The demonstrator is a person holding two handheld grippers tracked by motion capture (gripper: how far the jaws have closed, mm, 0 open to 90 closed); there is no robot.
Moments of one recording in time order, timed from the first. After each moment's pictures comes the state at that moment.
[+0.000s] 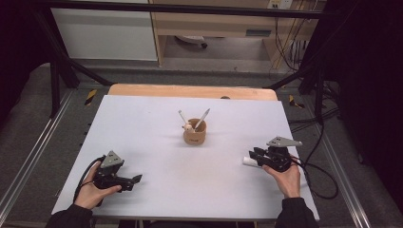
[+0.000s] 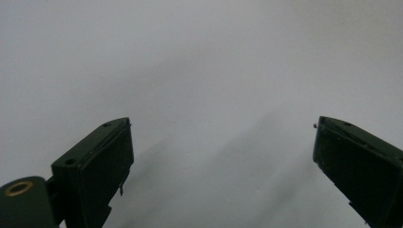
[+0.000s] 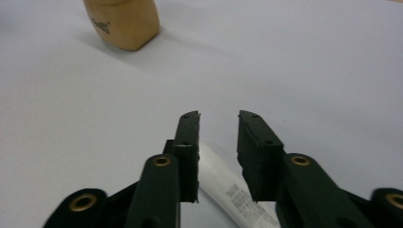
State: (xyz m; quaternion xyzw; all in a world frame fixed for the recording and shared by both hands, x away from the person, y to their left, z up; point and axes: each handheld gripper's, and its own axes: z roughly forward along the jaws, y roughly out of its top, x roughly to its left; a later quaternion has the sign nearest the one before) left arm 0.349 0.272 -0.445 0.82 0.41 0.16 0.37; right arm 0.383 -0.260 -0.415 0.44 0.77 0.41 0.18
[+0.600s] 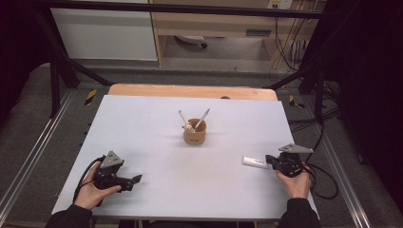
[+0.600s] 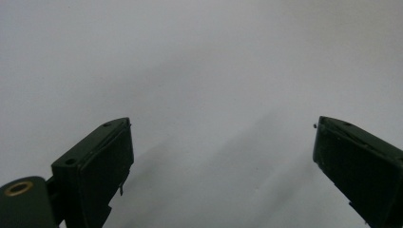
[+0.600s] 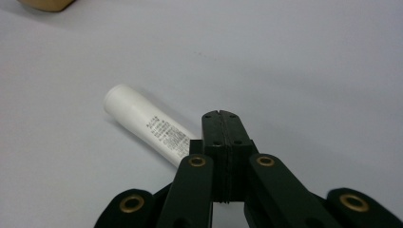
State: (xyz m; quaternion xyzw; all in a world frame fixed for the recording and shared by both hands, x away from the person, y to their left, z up) left arm 0.349 0.272 -0.445 0.82 0.41 0.16 0.37; right arm 0.372 -0.296 -0.435 0.51 0.76 0.36 0.20
